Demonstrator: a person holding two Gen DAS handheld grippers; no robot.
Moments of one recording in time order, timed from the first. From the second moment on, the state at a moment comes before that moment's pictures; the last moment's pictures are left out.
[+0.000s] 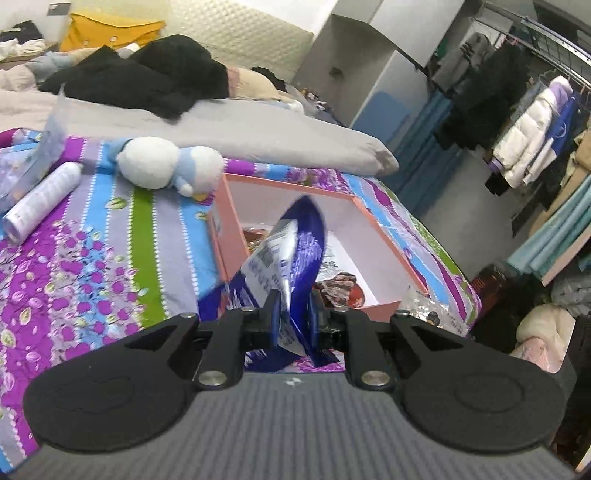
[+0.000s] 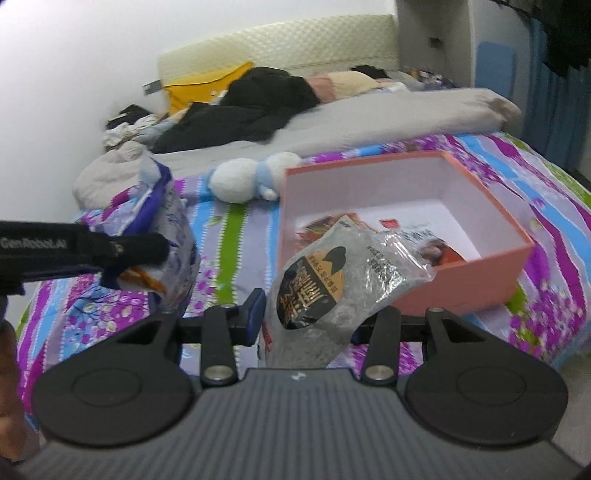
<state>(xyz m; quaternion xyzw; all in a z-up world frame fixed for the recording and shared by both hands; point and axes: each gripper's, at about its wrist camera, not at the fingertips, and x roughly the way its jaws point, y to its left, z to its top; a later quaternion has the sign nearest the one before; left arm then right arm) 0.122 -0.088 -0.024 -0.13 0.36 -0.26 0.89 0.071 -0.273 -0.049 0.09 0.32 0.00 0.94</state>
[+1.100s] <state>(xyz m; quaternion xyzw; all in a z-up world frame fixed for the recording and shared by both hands) 0.345 -0.243 -0.069 -0.07 0.45 -0.27 0.85 0.237 -0.393 -0.101 0.13 0.37 -0.04 0.92</state>
